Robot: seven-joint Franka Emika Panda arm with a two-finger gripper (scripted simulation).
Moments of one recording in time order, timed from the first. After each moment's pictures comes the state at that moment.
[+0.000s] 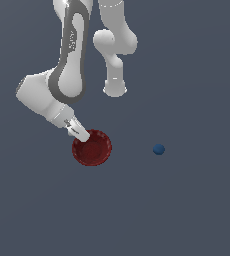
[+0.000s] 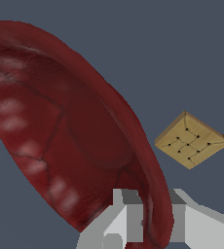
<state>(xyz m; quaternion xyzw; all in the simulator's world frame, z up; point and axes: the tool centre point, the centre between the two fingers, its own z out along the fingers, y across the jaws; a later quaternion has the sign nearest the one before) -0.032 -0.126 0.143 -0.86 0.43 0.11 0.26</state>
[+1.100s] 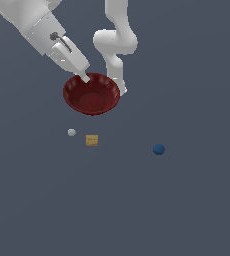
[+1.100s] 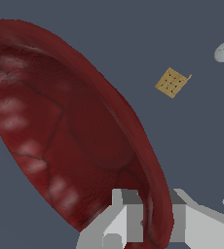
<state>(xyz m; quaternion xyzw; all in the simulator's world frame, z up) -0.075 -0.097 0.382 -0.86 0.43 0.11 0.26</state>
